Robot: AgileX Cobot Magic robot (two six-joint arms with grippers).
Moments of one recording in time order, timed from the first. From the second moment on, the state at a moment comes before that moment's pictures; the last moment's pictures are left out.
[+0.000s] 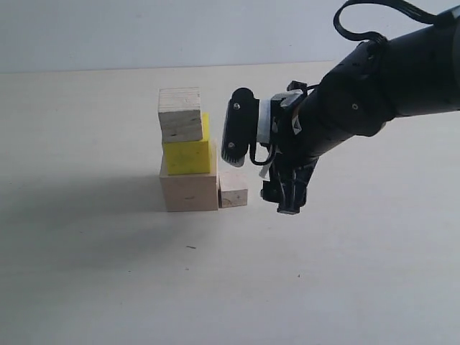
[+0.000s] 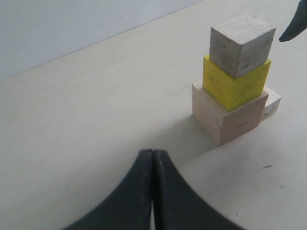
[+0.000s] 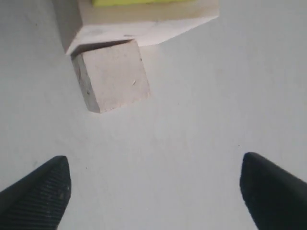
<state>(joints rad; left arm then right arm) -0.48 0.63 -0.46 0.17 0.43 -0.02 0.62 1.77 -0.99 -0.21 0.37 -0.67</state>
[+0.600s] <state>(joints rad) -0.48 0.63 -0.46 0.17 0.43 -0.02 0.55 1.74 -0.99 -0.09 0.31 -0.72</state>
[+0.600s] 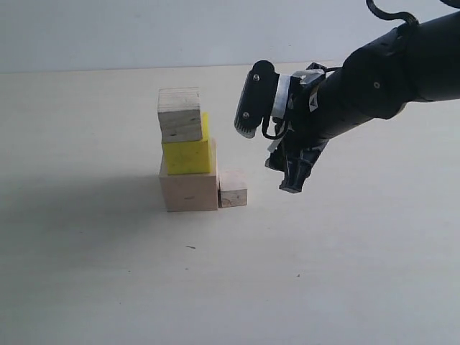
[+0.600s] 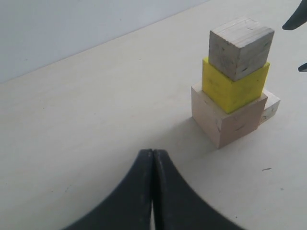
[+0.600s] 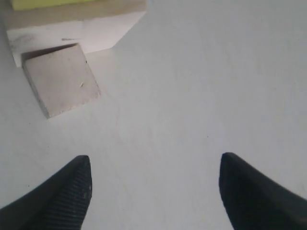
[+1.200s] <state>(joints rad) -0.48 0.63 -0.46 0.17 0.42 -0.02 0.55 1.72 -0.99 -0.02 0.28 -0.71</state>
